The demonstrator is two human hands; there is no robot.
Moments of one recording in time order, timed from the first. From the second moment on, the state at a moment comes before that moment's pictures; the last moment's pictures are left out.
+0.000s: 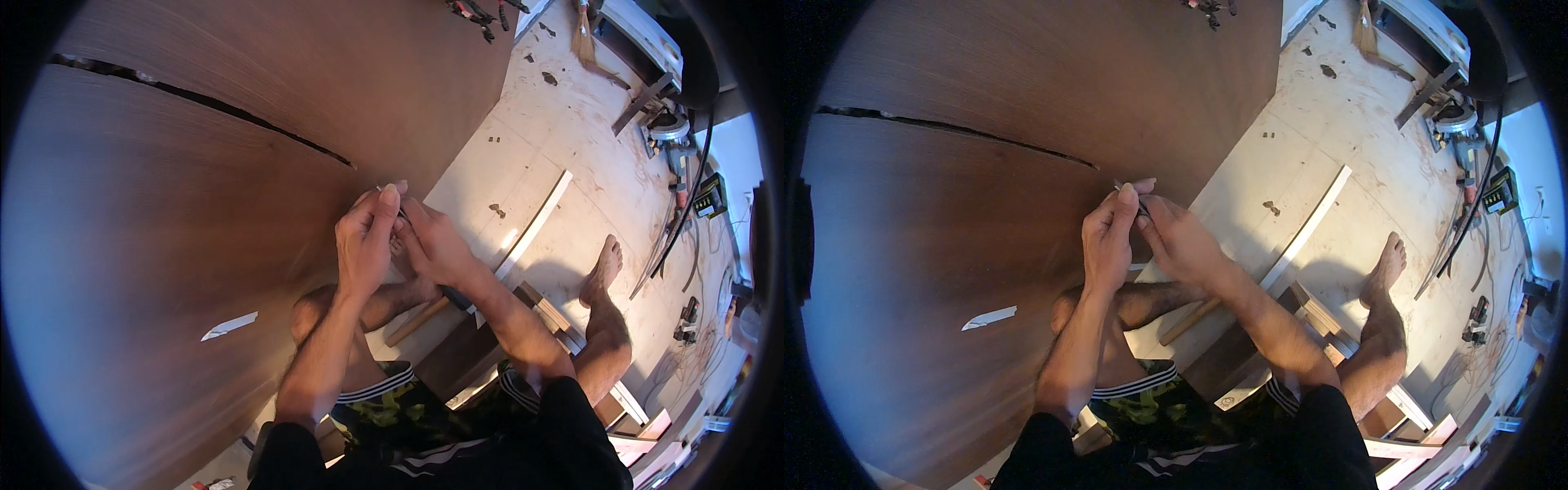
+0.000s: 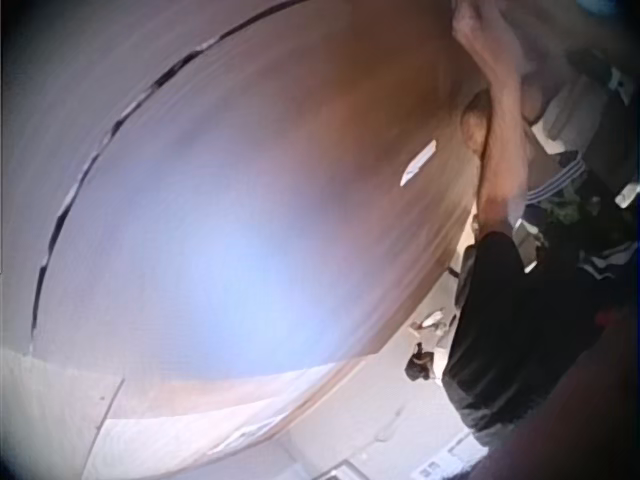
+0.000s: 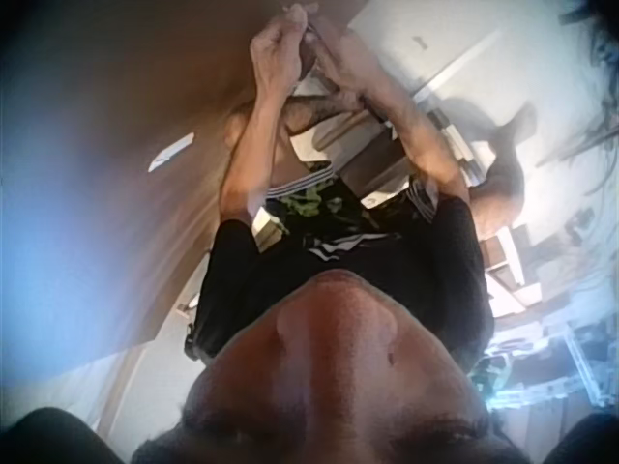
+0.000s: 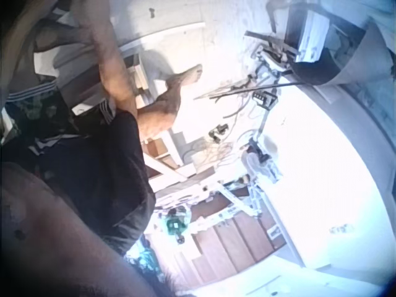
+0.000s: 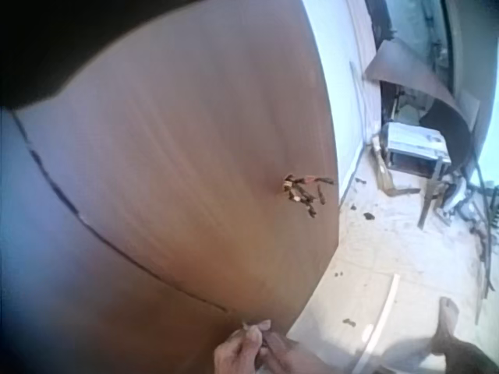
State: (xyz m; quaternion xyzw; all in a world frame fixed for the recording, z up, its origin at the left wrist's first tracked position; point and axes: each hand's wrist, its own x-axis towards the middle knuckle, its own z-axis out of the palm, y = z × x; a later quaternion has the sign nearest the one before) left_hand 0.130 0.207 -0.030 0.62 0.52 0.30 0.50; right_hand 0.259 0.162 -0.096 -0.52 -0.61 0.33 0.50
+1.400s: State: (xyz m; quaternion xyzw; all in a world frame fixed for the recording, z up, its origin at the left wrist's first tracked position) left_hand 0.139 0.209 -0.049 0.52 0.47 0.39 0.59; right_hand 0.265 0.197 -0.094 -0.51 -0.62 0.37 0.47
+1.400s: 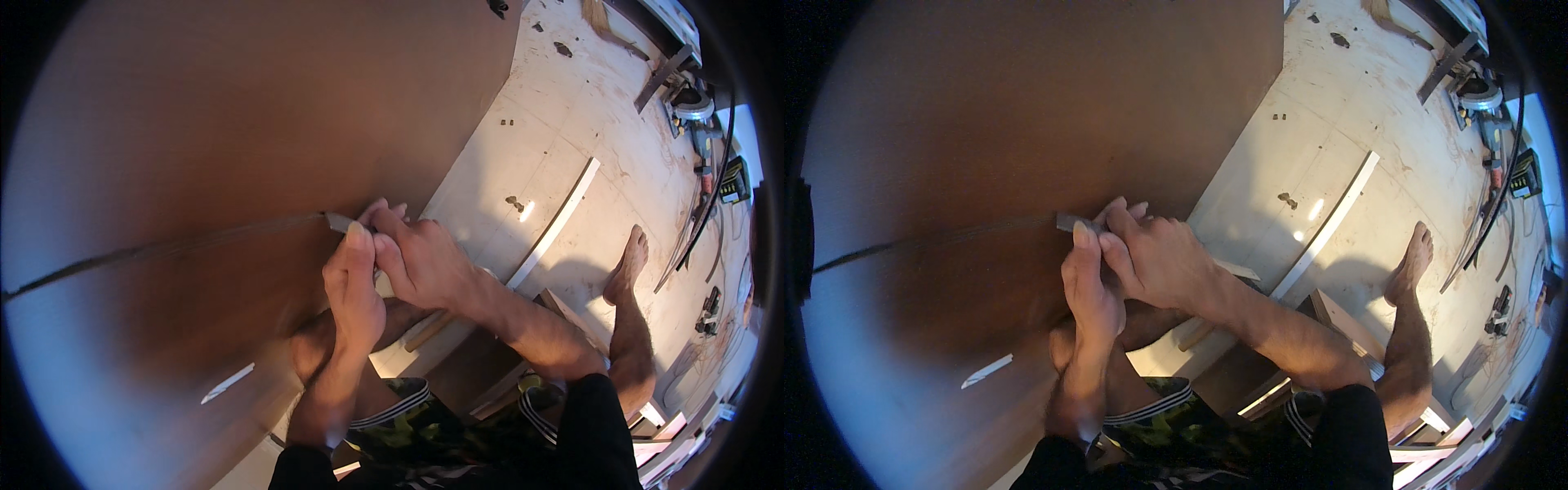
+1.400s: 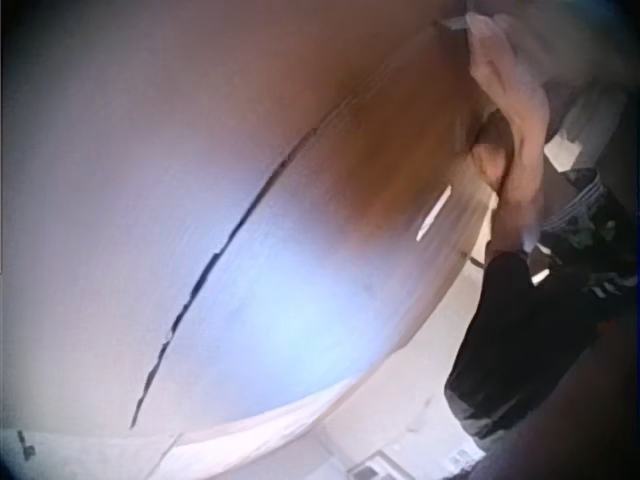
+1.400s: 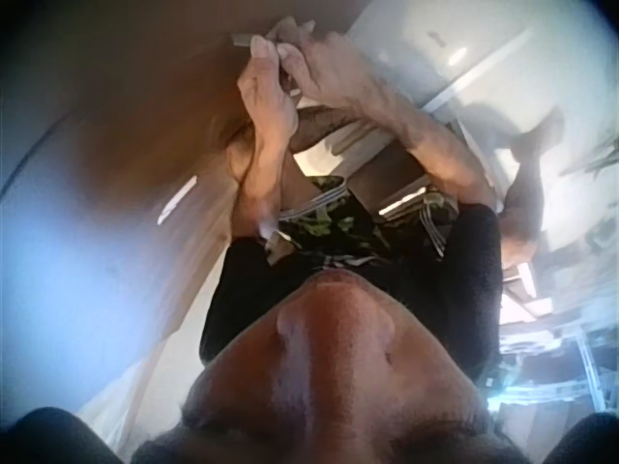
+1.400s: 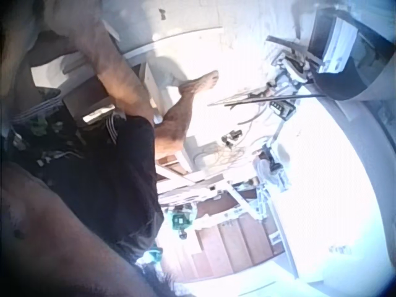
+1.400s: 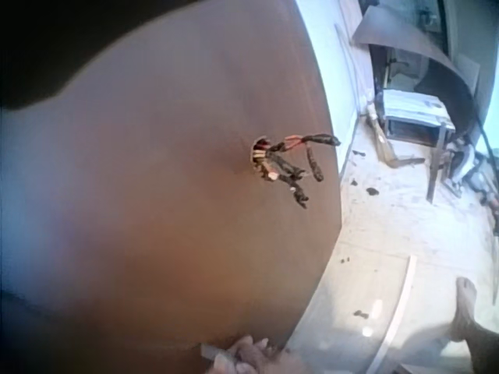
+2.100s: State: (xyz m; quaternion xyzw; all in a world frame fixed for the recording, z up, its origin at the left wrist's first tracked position) left_hand 0.141 0.213 -0.044 0.60 0.47 0.41 0.50; right_hand 0.275 0.192 -0.053 -0.54 -0.61 0.40 0.41
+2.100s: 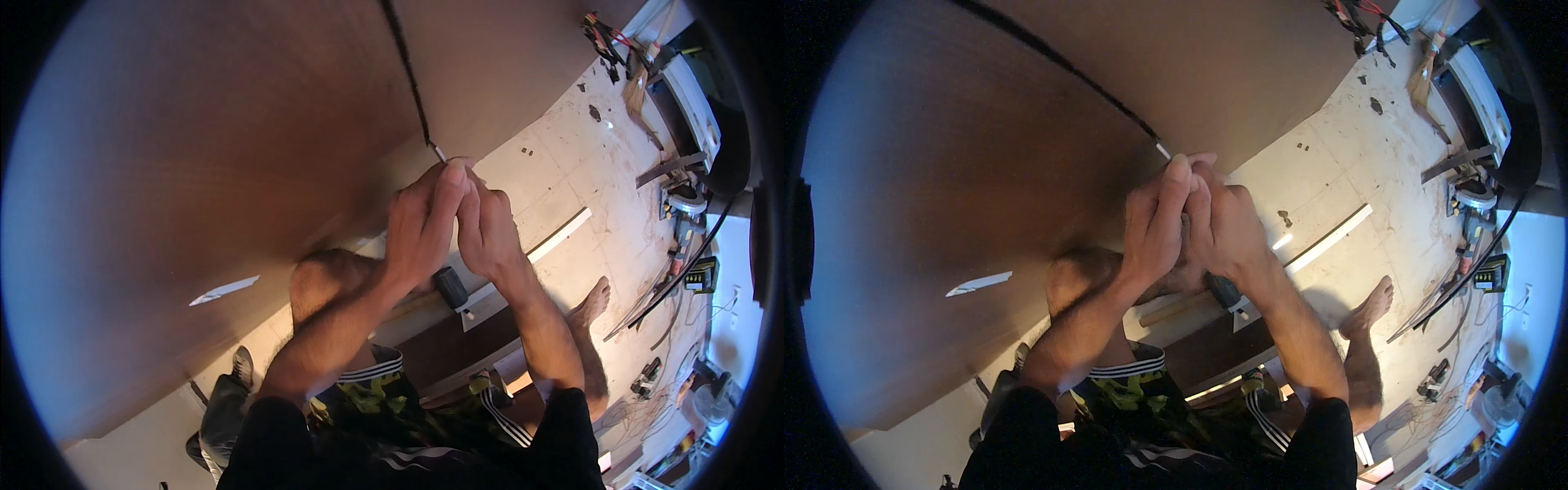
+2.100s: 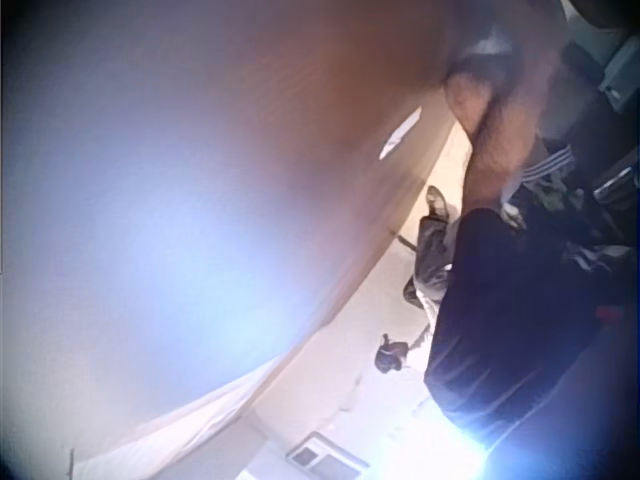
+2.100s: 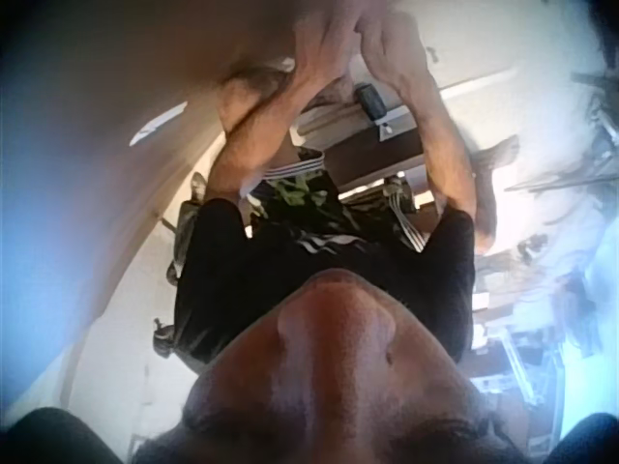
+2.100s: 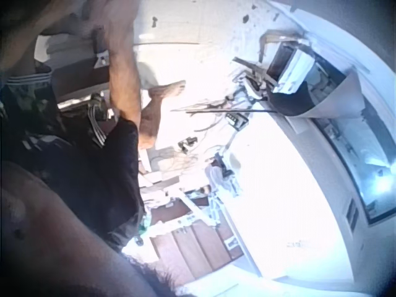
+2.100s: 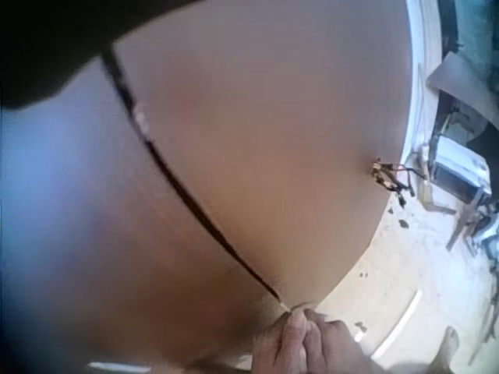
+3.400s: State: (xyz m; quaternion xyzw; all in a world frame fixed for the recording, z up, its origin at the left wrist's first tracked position) left_hand 0.136 0.224 -0.053 0.62 0.54 0.35 0.46; right_hand 0.251 0.214 -0.103 -0.55 -0.62 0.33 0.45
